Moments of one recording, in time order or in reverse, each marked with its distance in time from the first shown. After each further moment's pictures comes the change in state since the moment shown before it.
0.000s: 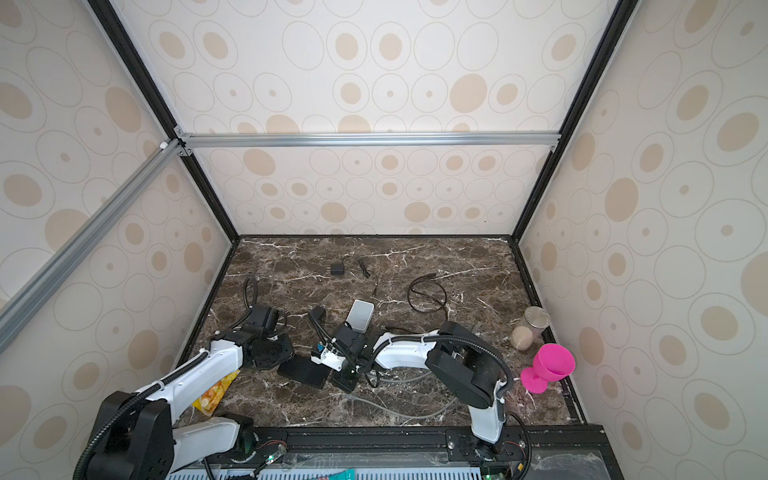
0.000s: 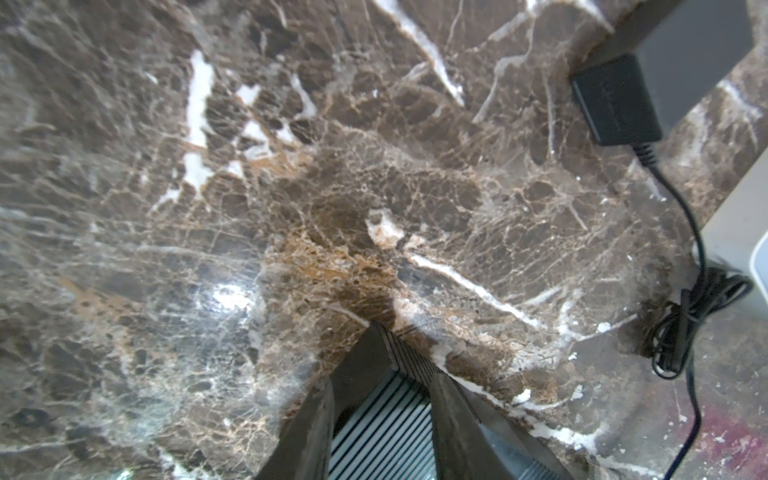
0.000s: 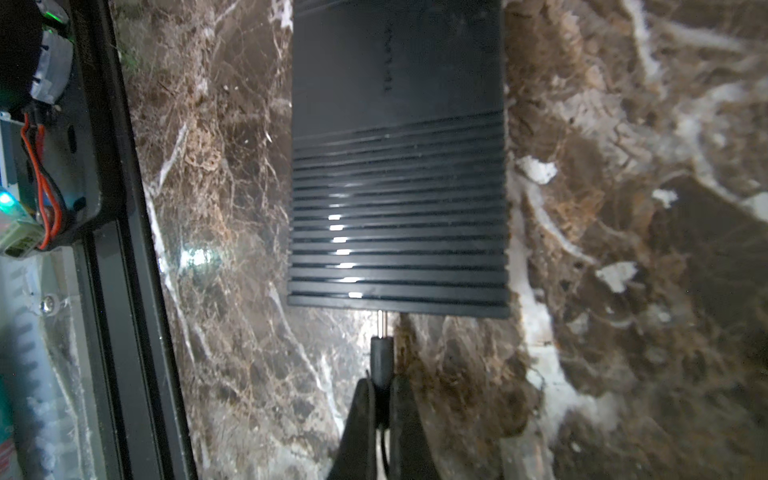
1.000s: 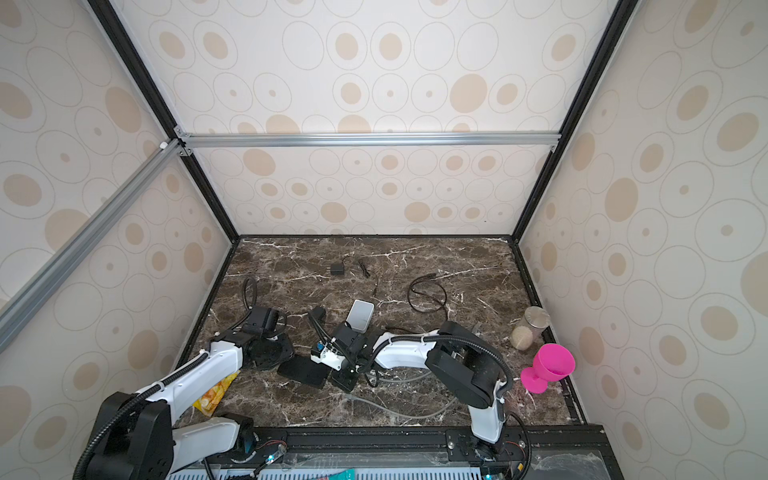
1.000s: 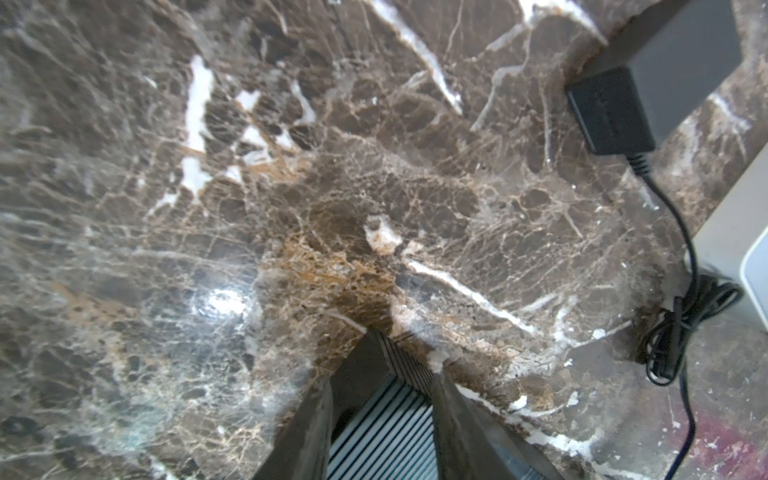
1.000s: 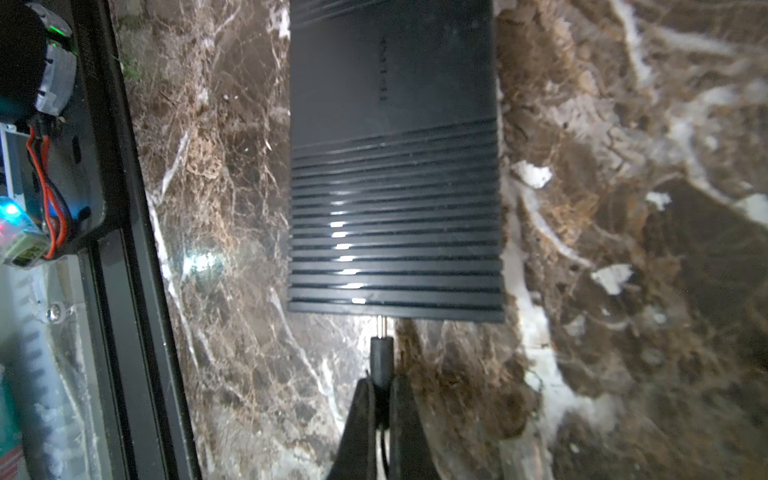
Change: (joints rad) left arm 0.000 -0.004 -0.010 0.022 0.007 -0.012; right arm 0.000 0.001 0.003 0.006 0.000 0.018
